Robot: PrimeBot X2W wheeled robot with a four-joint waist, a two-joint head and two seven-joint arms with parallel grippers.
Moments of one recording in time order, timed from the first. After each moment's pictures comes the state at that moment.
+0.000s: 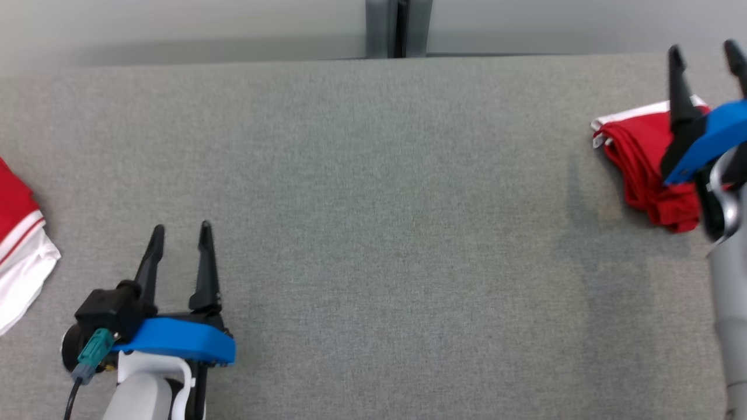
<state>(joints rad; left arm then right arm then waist) -0.19 0.17 -0.15 0.25 -0.37 -0.03 -0.22 -0.80 -0.25 -0.13 0.63 0.01 0.13 0.00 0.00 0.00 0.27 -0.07</state>
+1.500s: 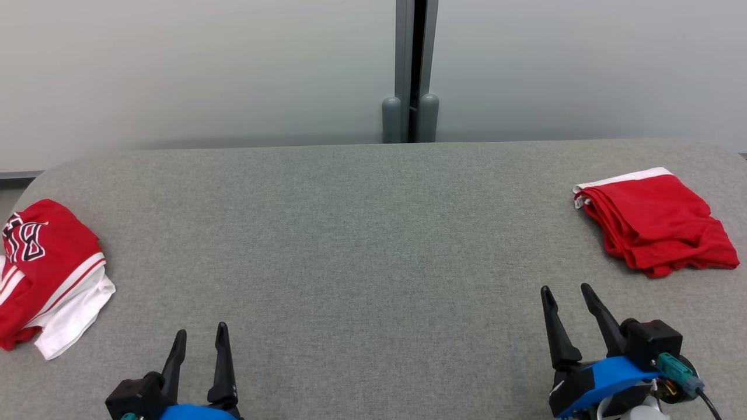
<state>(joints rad) 0.02 0.13 -0.14 0.35 -0.41 -0.03 -0.26 -0.14 -0.05 0.03 0.44 0.17 0.13 -0.26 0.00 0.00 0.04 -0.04</state>
